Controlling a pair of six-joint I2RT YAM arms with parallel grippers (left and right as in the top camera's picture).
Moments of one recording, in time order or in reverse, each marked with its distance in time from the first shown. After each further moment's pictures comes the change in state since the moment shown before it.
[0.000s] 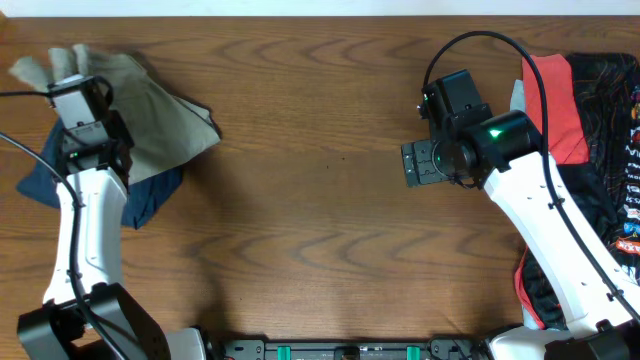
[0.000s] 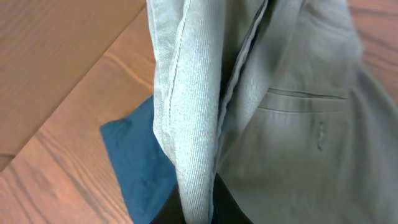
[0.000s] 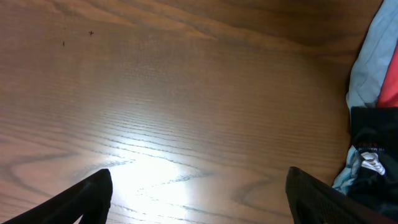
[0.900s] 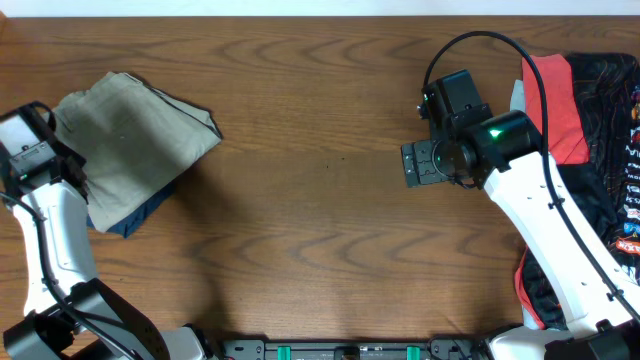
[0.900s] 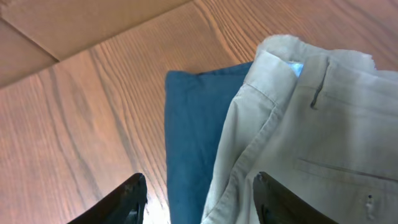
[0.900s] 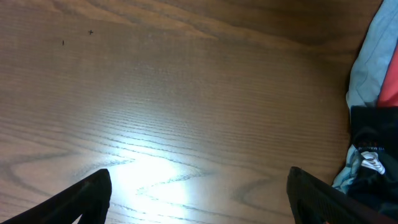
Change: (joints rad) left arm 0.232 0.006 0.001 -0.073 0.014 -0.314; right arm 0.000 0.000 0.000 -0.002 0.000 0.000
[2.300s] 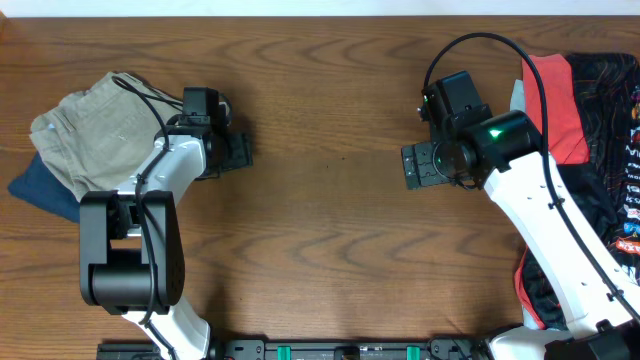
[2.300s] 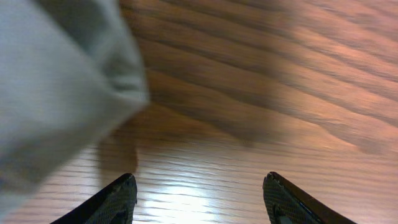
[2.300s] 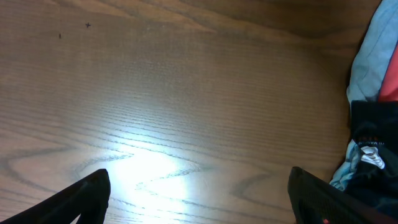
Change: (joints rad) left arm -0.584 0.342 0.000 -0.023 0.452 0.144; right arm 0.000 0.000 0.000 -0.018 -0.002 0.000
